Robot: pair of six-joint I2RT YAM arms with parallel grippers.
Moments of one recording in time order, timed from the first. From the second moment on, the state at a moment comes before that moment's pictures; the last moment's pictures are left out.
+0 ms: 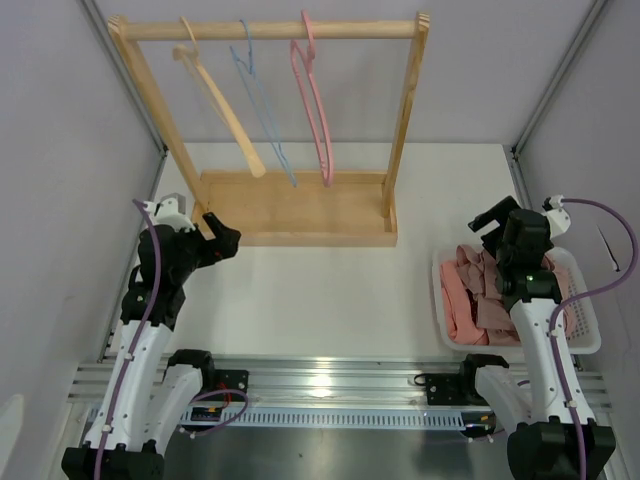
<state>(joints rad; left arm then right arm) -0.04 0.69 0.72 -0.41 0.13 -0.40 -0.05 0.86 0.82 -0.42 0.26 0.72</state>
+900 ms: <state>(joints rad) -0.42 0.89 0.88 -0.41 0.14 -0.39 0.17 0.99 0.95 -0.90 0.62 0.89</state>
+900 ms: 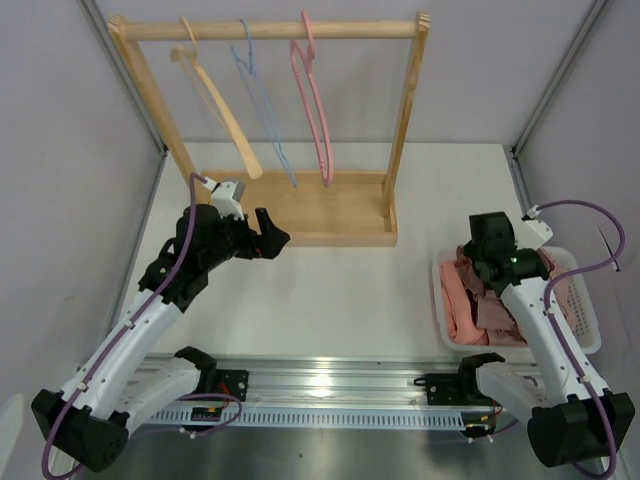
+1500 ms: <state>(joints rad) -0.42 0.89 0.86 -0.41 0.18 -0.38 0.26 1.00 0.83 -0.98 0.71 1.00</state>
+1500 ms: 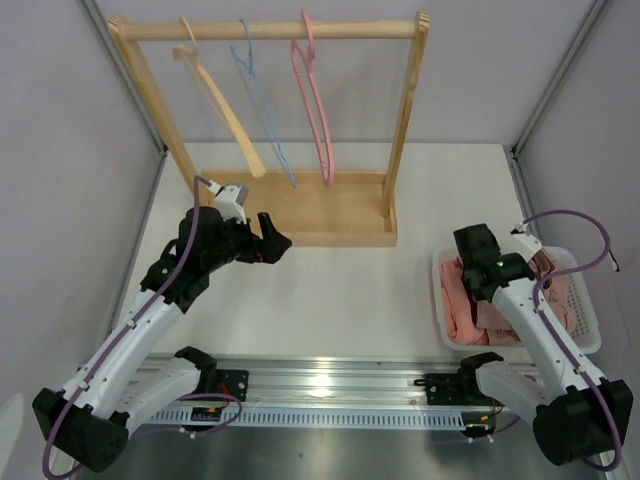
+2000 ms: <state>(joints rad) -0.42 0.88 0.86 -0.42 0.17 -0.38 0.67 1.08 1.40 -1.05 0.79 0.91</state>
